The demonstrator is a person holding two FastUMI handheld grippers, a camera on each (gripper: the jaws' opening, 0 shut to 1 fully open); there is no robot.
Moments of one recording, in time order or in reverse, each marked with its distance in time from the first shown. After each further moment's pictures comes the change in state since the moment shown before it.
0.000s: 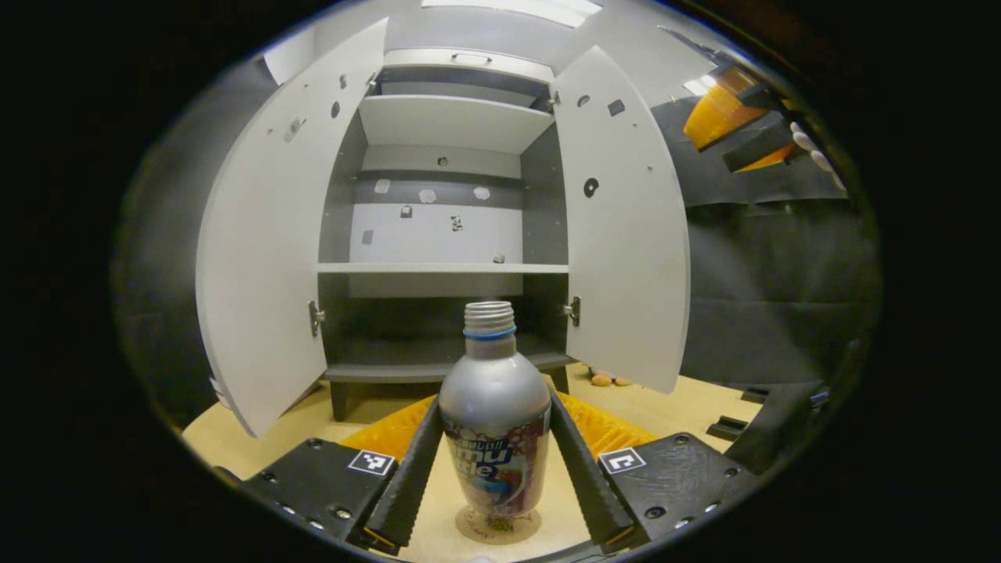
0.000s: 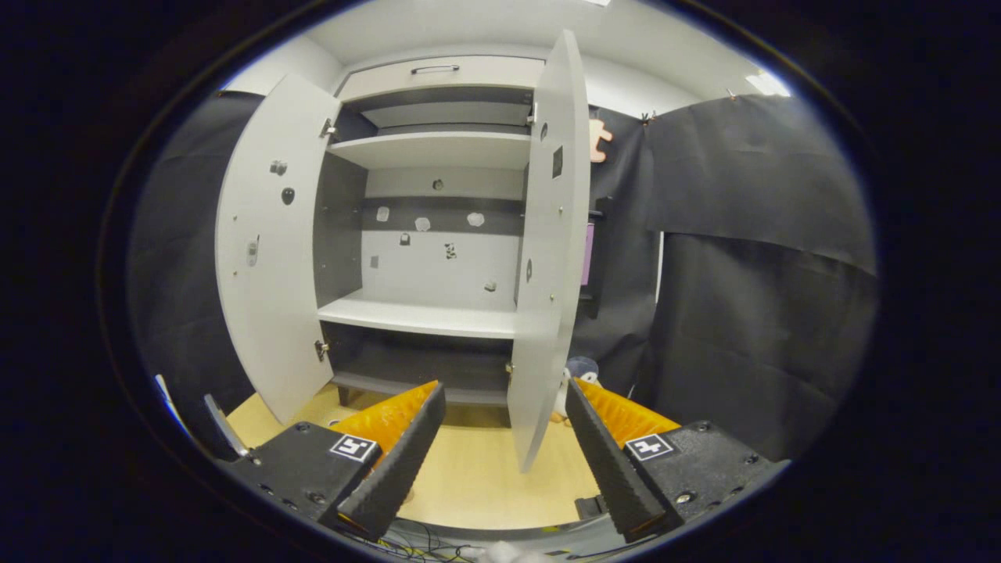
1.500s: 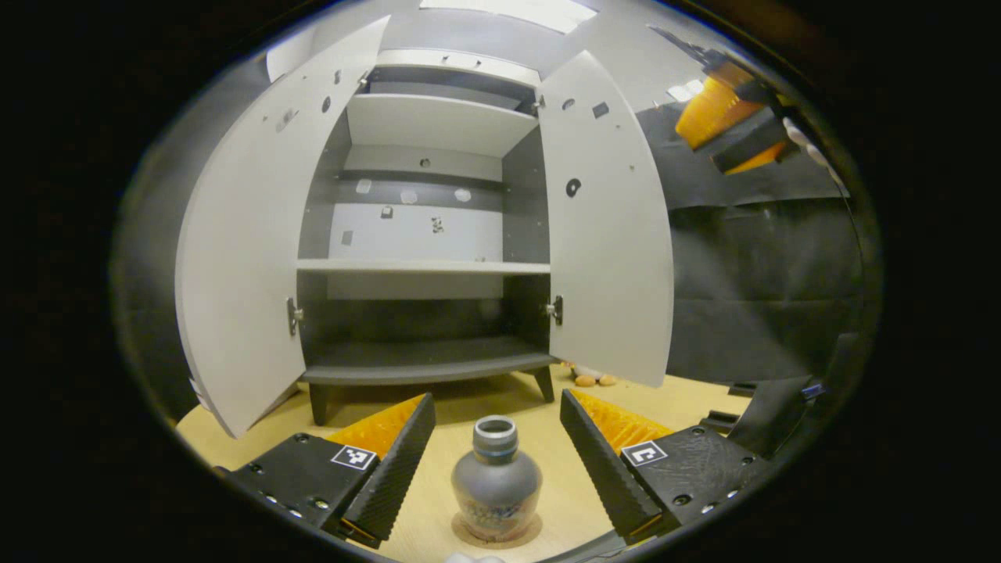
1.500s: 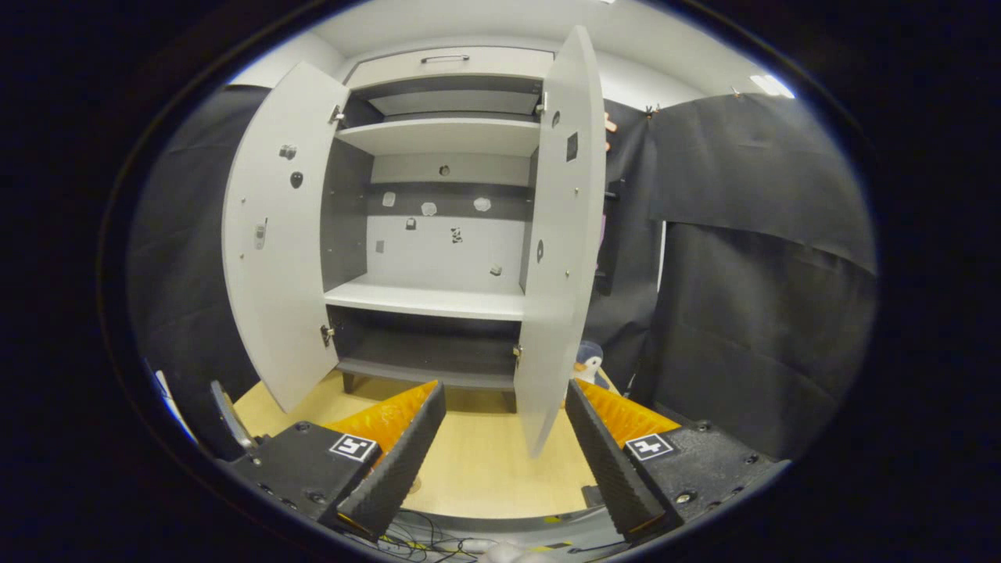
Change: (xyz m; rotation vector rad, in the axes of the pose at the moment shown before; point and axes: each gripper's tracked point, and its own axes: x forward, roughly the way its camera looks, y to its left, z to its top) left arm 0.008 0.002 0.035 0.003 -0.060 -0.073; right arm -0.007 0.017 -0.023 0.018 0.039 -0.004
